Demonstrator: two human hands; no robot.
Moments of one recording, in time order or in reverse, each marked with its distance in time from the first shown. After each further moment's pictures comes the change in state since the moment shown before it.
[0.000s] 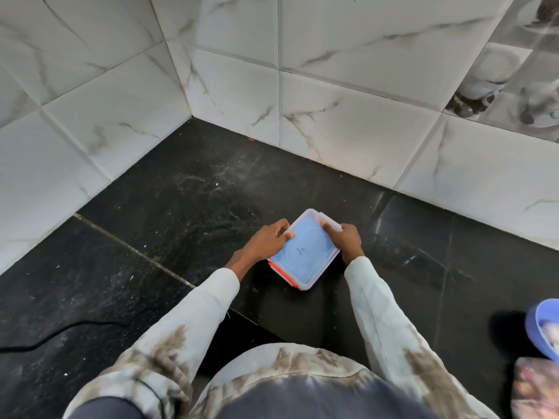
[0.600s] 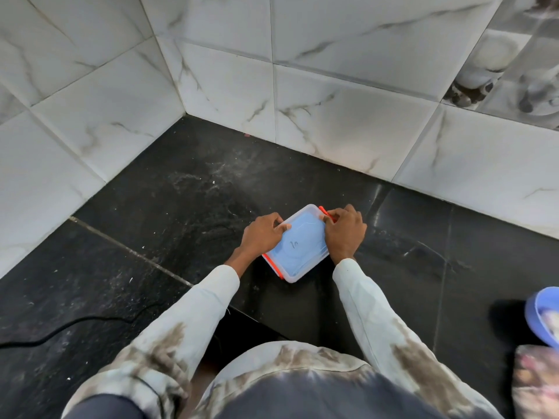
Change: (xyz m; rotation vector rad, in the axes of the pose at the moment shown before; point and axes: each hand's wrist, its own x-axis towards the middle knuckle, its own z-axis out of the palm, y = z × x) left_hand 0.005 0.001 -0.004 0.150 0.201 -0.057; right_hand -0.020 -0.012 0.015 -0.336 0.465 -0.372
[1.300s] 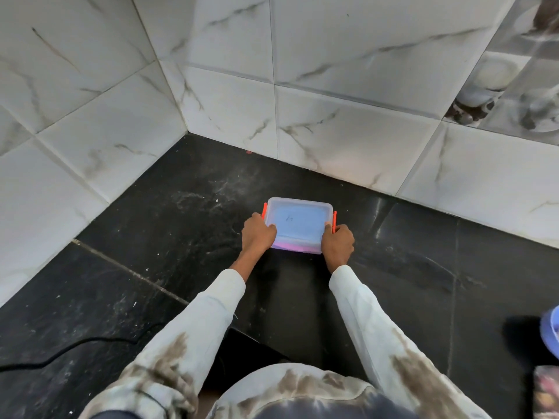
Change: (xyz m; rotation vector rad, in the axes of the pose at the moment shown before) left_hand 0.038 0.003 -0.033 -0.245 0.144 -0.282; right_hand 0.015 -0.030 0.026 0.384 -0.164 0.422
